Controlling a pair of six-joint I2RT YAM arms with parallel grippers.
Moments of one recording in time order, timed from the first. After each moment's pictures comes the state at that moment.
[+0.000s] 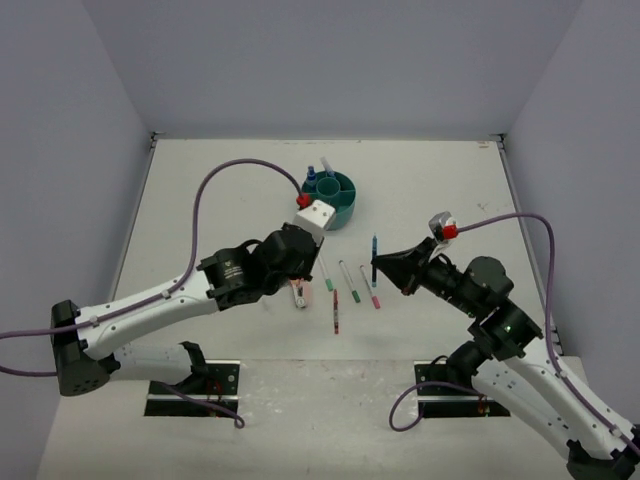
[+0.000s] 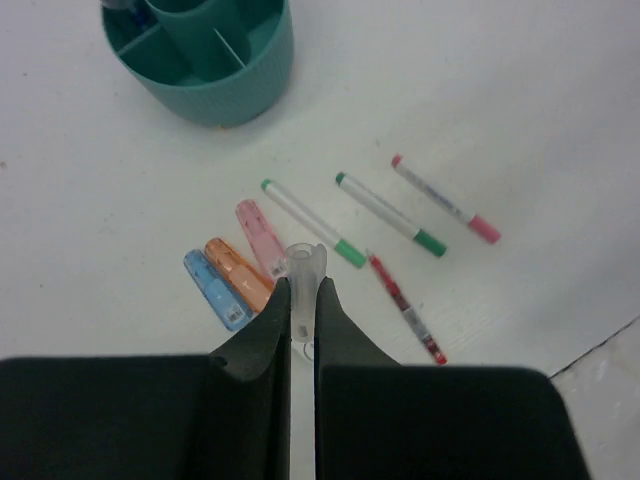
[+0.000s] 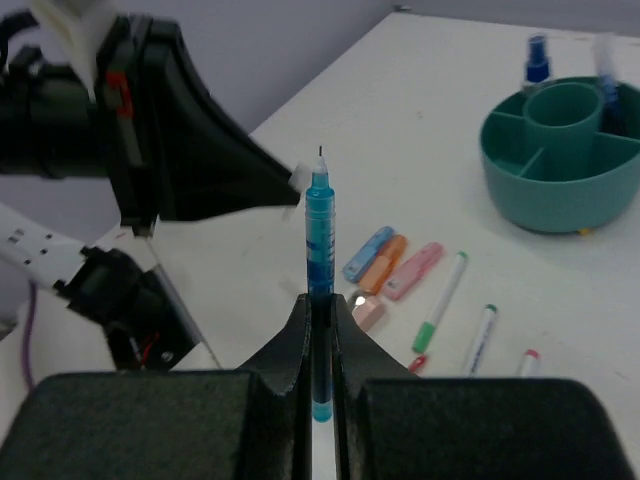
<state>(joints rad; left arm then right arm) -1.09 1.21 1.11 -0.56 -0.46 -0.27 0.66 0.53 0.62 -0.16 -0.22 0.38</state>
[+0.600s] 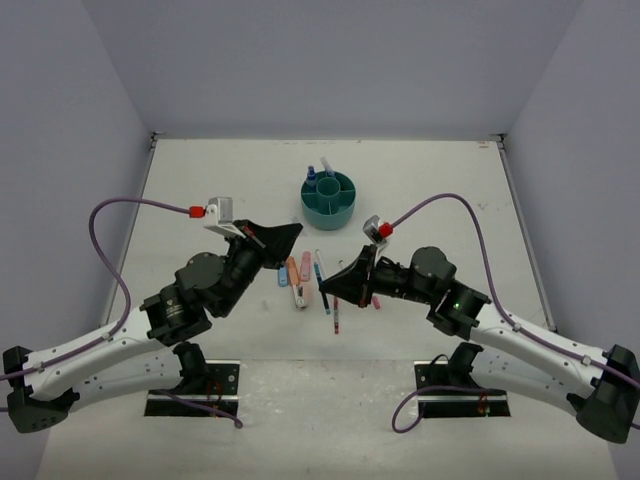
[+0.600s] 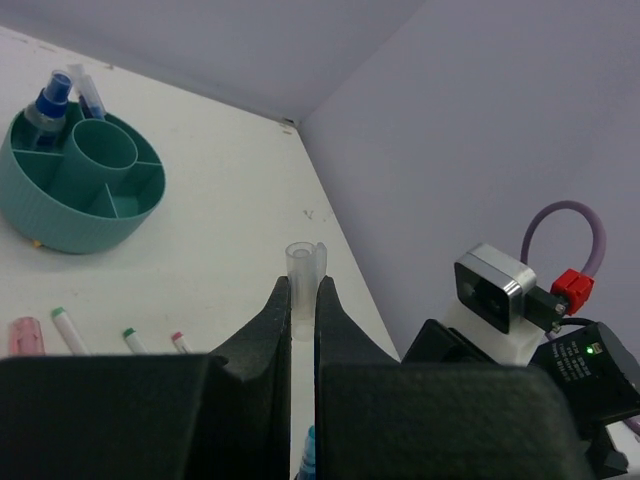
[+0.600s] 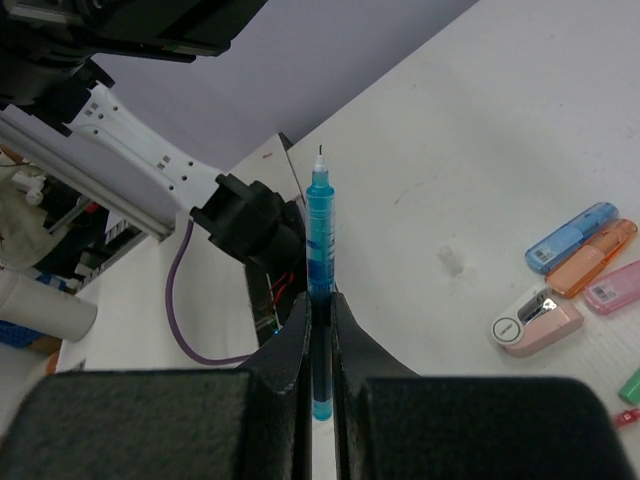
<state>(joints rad) -1.09 0.77 0.79 0.03 -0.59 -0.75 0.92 0.87 0.61 0.20 -0.39 0.55</state>
